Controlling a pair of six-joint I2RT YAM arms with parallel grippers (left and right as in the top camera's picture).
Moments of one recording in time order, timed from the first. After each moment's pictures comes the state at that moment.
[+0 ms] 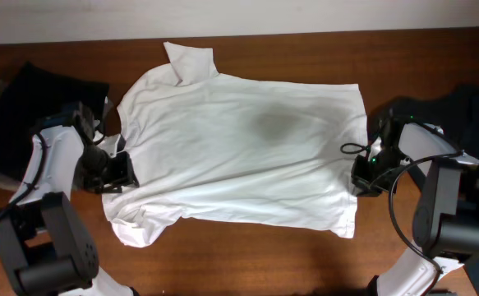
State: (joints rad) left arm 0.22 1.82 1.30 -1.21 0.21 0.08; right arm -0.20 1.92 1.14 -1.03 -0.21 0.23
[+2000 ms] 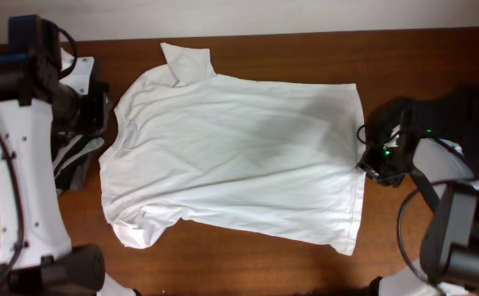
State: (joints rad) left arm 0.11 1.76 2.14 -1.69 0.09 0.08; right arm -0.28 1.74 1.03 -0.72 -0.30 0.37
